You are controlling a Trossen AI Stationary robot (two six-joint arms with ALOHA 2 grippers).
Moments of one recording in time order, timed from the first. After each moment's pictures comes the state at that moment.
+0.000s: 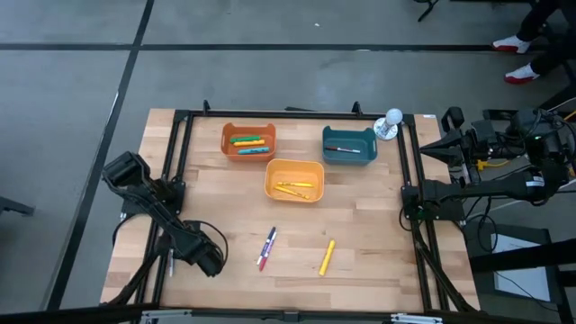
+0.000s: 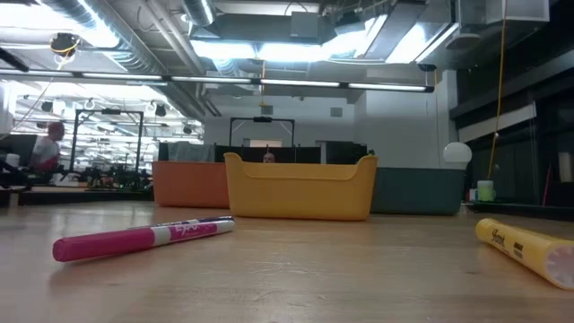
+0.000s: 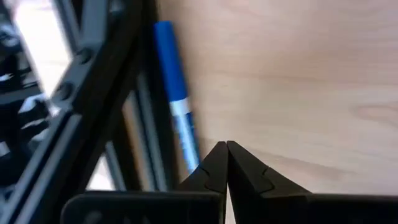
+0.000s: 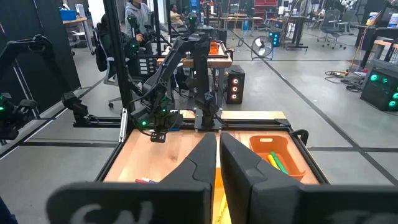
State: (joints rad) left arm -0.79 1.68 0.89 -1.03 0.39 -2.30; right arm -0.08 0.58 1.33 -0.86 -0.11 -0.01
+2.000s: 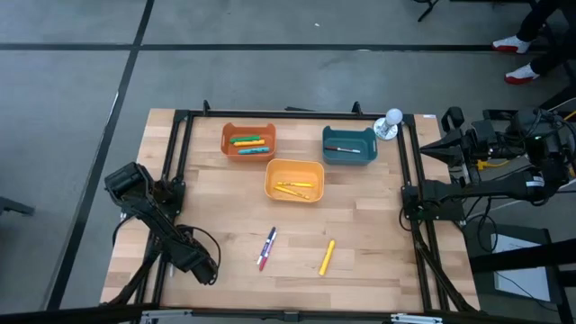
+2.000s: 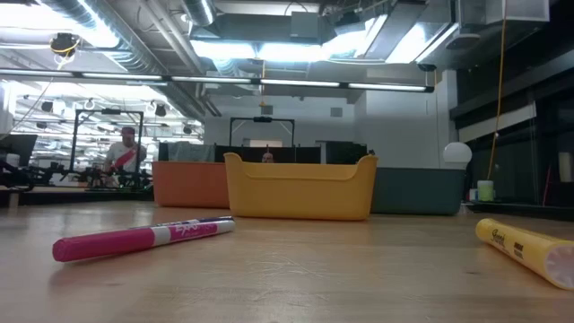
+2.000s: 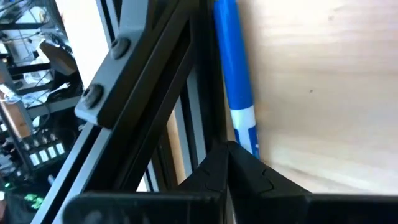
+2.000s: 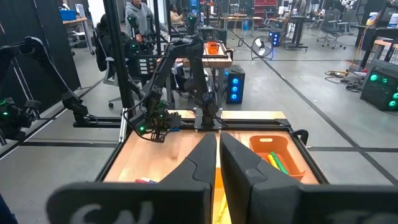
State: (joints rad) left arm -0.90 1.78 0.86 -1.00 0.51 -2.30; right arm -0.08 0.58 1.33 -0.86 -0.11 -0.01
